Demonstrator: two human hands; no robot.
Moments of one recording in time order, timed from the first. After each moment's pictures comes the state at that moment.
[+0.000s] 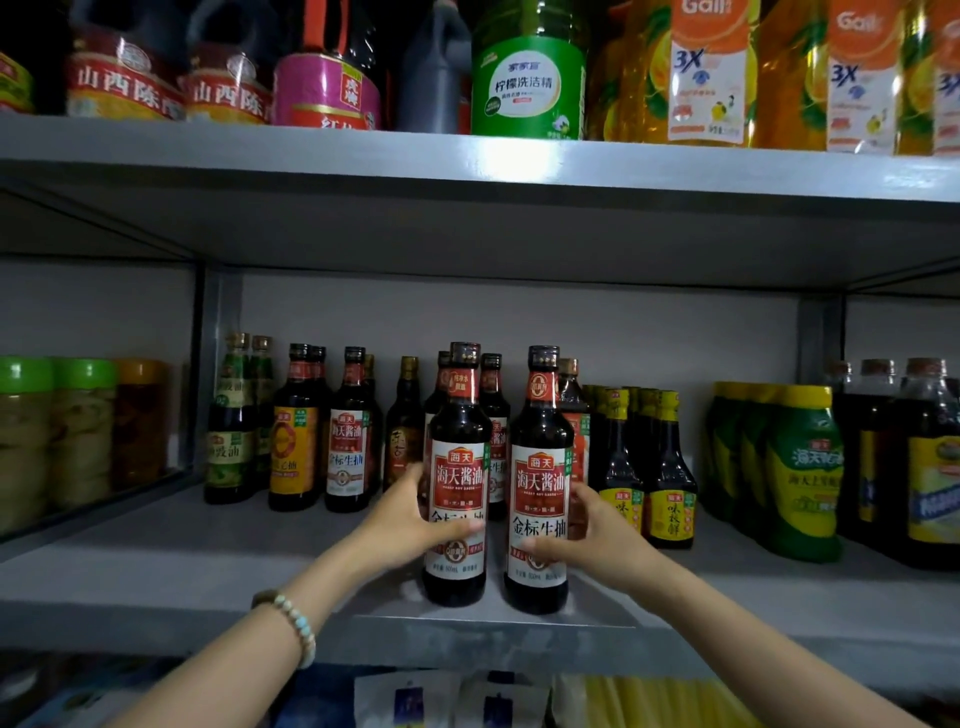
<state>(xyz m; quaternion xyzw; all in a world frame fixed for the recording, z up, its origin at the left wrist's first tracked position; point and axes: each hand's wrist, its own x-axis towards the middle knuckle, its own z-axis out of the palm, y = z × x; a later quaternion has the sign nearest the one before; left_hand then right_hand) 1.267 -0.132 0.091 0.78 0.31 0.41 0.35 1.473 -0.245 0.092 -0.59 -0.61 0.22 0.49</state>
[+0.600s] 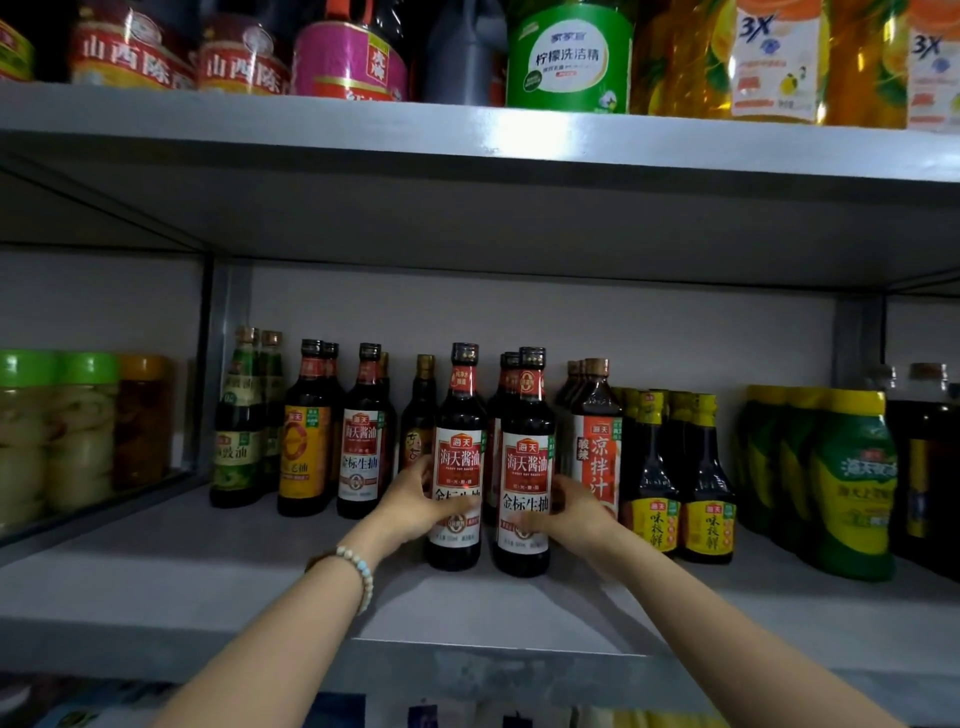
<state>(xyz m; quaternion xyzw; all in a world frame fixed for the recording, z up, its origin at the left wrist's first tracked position) 1.279 -0.060 0.092 0.75 0.35 0.41 0.37 1.462 -0.155 0.093 -0.63 -0.57 0.21 0.49</state>
